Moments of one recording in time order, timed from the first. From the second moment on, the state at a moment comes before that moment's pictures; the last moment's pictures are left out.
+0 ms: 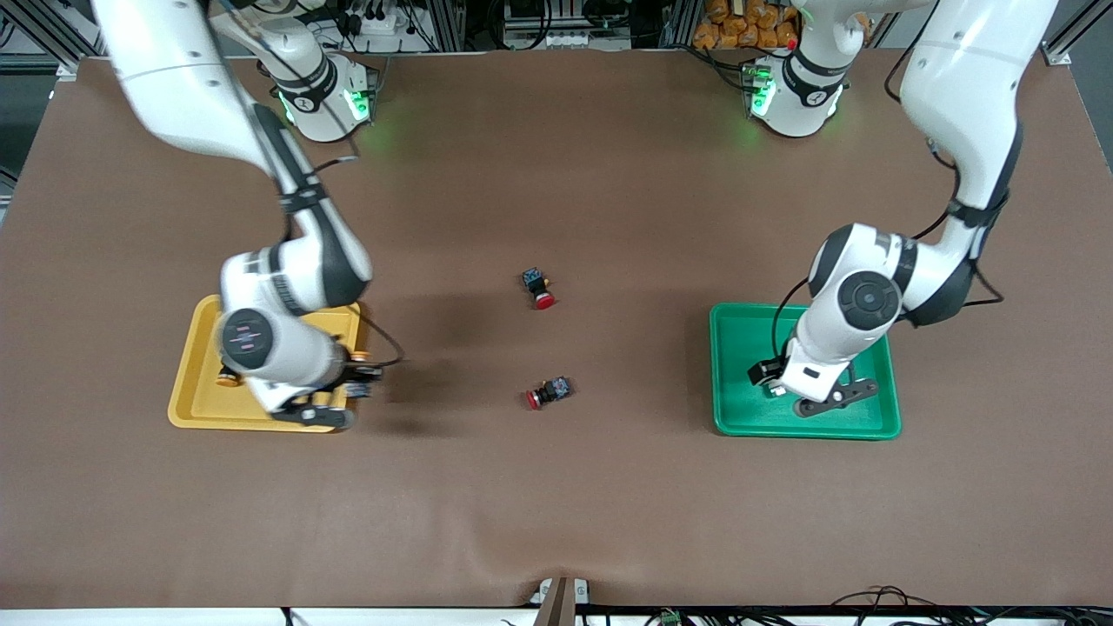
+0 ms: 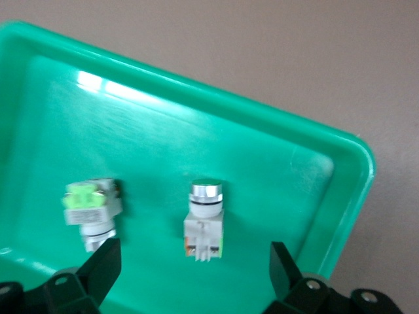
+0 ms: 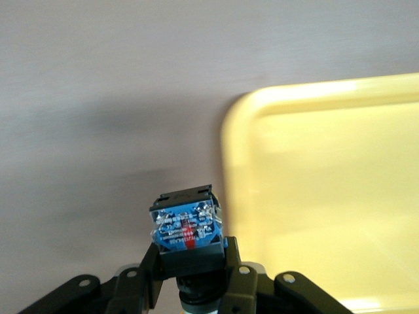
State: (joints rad) left arm 0.01 0.48 -0.27 -1.85 0.29 2.31 -0.72; right arm 0.18 0.58 0.04 -1.67 0.01 2.12 0.33
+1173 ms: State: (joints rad) left arm 0.15 0.16 -0.28 -1.48 0.16 1.74 -0.40; right arm -0.05 0.57 0.07 -1.68 0.09 2.05 0.05
